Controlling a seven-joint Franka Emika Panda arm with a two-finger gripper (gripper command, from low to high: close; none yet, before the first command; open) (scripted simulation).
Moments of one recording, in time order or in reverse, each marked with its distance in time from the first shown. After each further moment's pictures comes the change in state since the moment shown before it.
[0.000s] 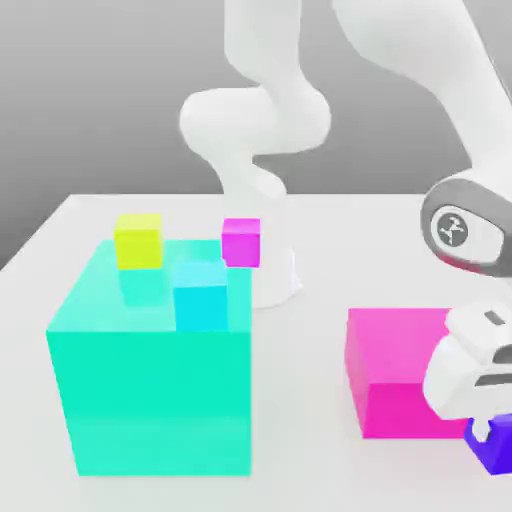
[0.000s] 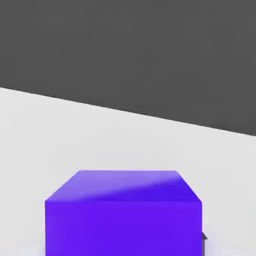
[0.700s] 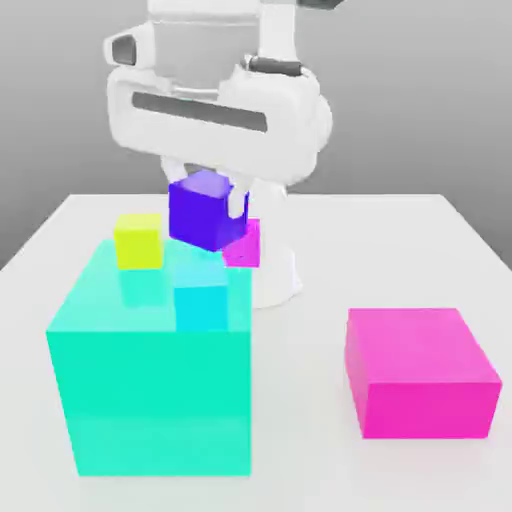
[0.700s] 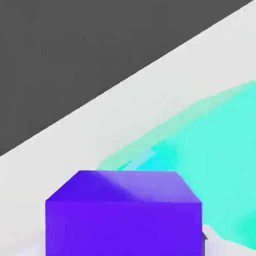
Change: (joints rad) arm -0.280 -0.655 -0.274 -0.214 0.307 -0.372 -0.101
